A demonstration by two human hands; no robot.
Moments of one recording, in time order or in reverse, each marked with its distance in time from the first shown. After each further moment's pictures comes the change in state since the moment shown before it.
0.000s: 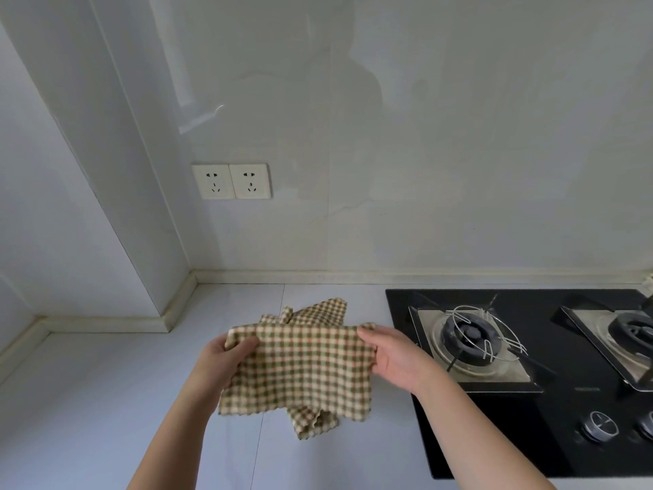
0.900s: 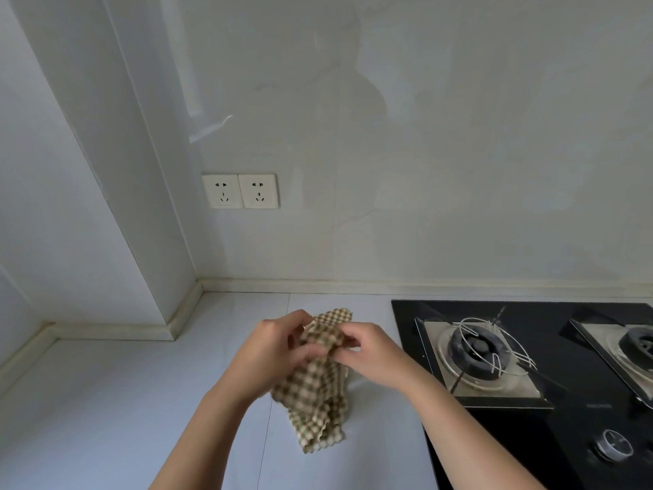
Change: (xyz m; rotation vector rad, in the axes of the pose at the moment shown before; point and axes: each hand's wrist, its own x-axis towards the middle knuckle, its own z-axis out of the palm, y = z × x) left_hand -0.016 0.044 0.038 0.697 -0.213 0.858; right_hand -0.006 -0.020 0.048 -0.961 -0.021 -0.439
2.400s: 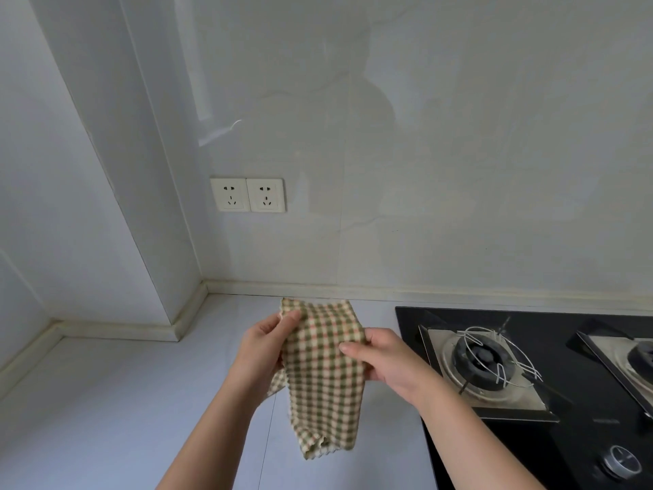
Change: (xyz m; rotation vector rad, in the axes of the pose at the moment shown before) left_hand 0.000 0.018 0.000 -0.995 0.185 -0.620; right_hand -0.011 -0.013 -0.007 0.565 -0.021 0.274
